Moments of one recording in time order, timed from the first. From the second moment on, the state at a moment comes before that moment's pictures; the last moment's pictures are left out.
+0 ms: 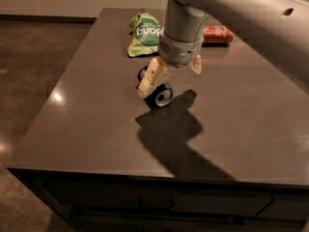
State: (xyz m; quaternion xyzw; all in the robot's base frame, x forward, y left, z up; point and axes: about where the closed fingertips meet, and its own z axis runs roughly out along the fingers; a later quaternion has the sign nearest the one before) arm 0.567 -0.053 0.881 -0.30 0.95 0.04 0.07
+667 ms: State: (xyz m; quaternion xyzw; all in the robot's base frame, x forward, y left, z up) arm 0.580 -0.036 0.860 -0.29 0.96 0.02 0.05
